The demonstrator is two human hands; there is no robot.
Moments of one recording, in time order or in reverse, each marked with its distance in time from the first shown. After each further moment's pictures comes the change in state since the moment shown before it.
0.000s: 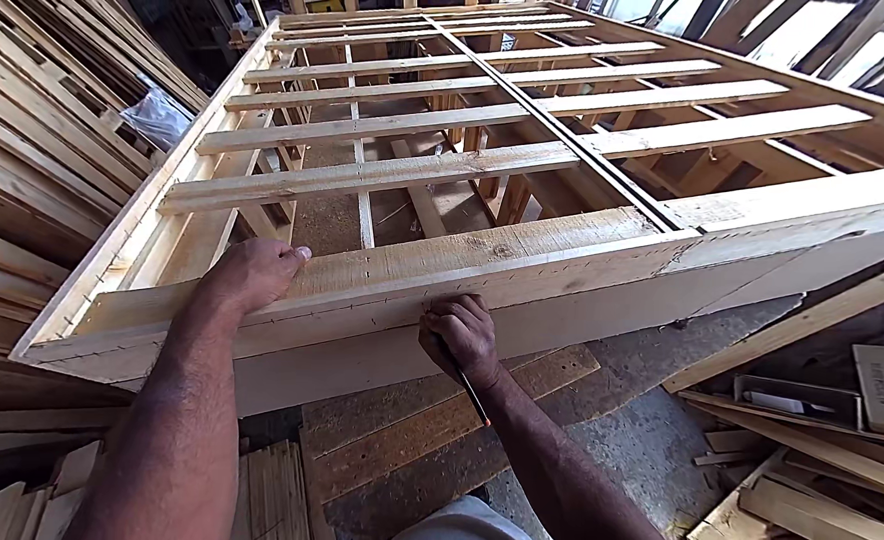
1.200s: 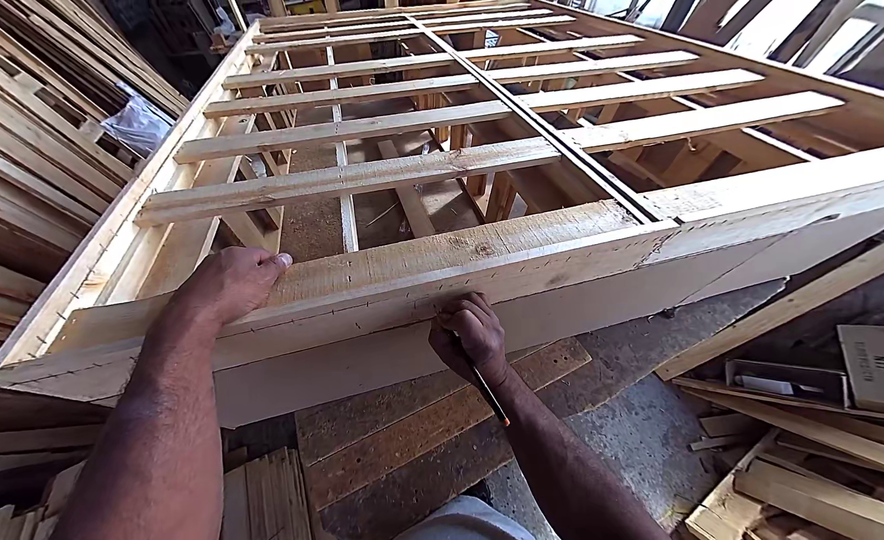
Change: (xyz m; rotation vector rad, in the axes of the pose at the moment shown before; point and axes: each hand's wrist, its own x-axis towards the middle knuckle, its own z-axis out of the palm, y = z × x) left_hand 0.001 -0.003 0.002 -0.005 0.013 -0.006; right_hand -0.012 0.017 -0.022 0.045 0.021 0.074
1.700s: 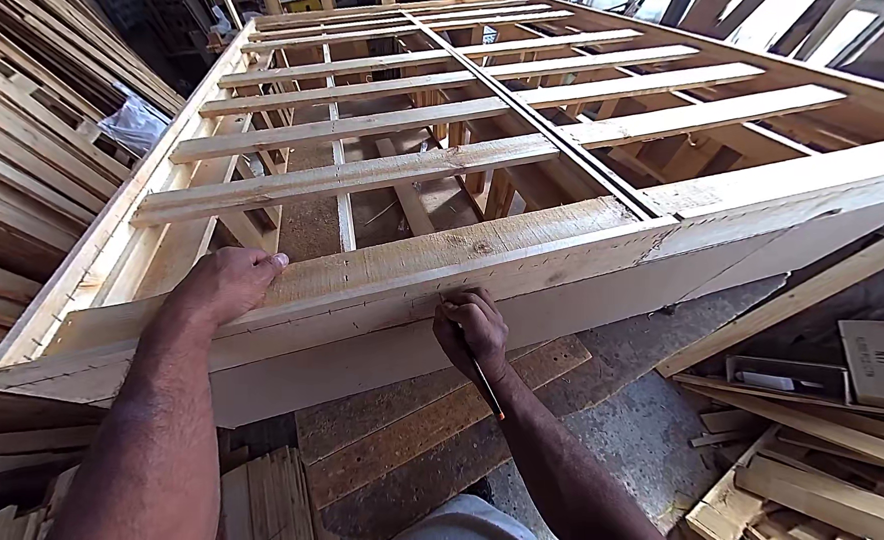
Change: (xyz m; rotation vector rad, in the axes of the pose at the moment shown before) left_hand 0.000 0.000 0.000 0.005 0.000 -0.002; right_hand 0.002 -0.001 0.003 -0.049 0.084 0.043
